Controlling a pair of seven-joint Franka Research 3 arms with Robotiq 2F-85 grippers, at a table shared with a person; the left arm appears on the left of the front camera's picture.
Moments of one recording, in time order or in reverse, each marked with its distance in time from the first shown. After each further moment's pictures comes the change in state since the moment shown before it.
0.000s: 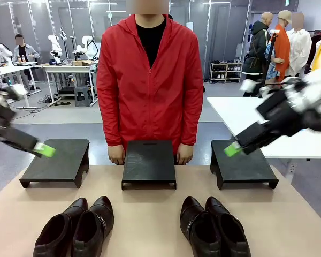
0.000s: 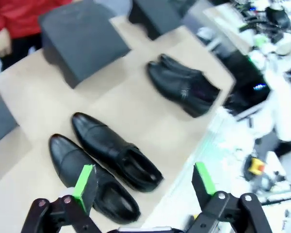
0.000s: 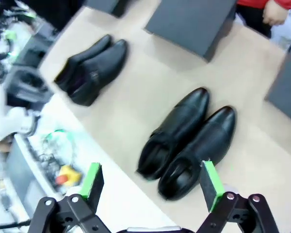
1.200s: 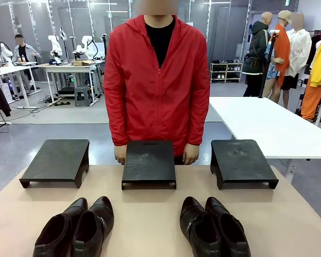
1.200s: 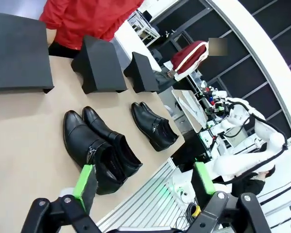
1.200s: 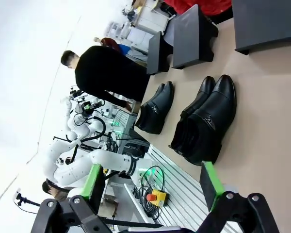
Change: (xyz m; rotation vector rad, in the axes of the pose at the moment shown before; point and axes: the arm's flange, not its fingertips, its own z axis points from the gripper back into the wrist) left arm -0.173 0.076 0.174 -0.147 -0.412 0.369; right arm -0.228 -0.202 0.124 0.501 -0.413 -0.495
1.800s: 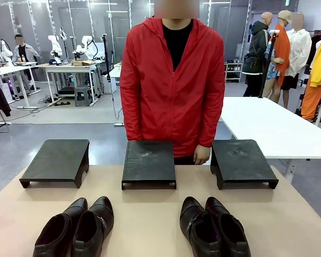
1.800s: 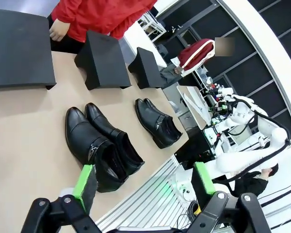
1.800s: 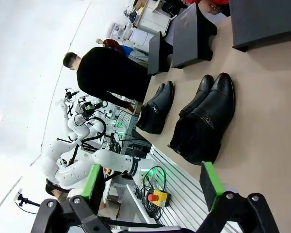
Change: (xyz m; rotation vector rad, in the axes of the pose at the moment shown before) left arm 0.006 -0.008 -0.007 0.032 0.028 0.004; right arm -0.003 -0.012 0.000 0.007 -0.003 -0.021
